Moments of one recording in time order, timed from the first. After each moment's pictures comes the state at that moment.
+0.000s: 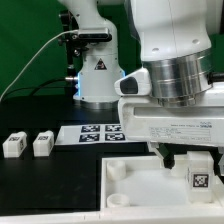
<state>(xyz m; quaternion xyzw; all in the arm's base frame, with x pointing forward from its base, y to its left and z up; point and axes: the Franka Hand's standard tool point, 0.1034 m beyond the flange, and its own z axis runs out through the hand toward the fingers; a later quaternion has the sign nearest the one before) 0.615 0.113 0.063 -0.95 0.29 0.00 0.09</state>
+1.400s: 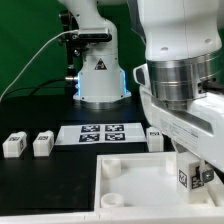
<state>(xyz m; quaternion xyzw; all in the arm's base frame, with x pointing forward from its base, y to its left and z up) 0.632 0.113 0.067 -0.76 0.64 0.05 0.05</state>
